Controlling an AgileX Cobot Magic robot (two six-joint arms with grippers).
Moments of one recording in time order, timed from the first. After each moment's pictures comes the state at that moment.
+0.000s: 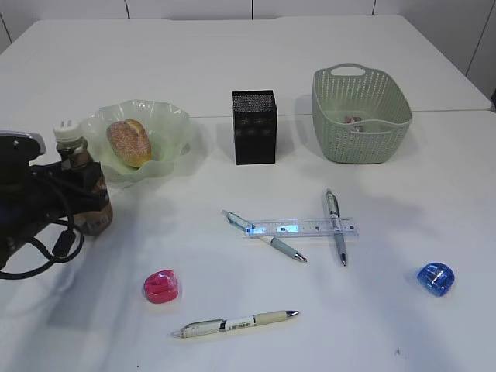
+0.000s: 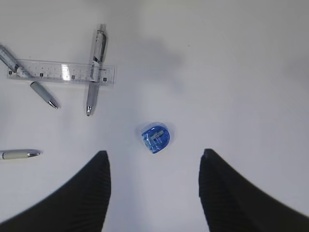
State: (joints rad) left arm -0.23 1.95 -0.55 -0.10 -1.10 -0.03; right arm 0.09 1.35 -1.37 0.01 1.25 0.03
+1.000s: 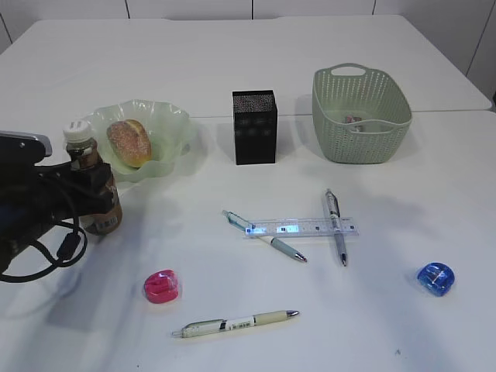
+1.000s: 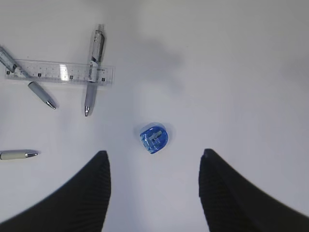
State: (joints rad) left arm -0.23 1.97 -0.55 -0.02 -1.12 -0.07; right arm 0.09 1.35 -1.37 0.00 1.25 0.02
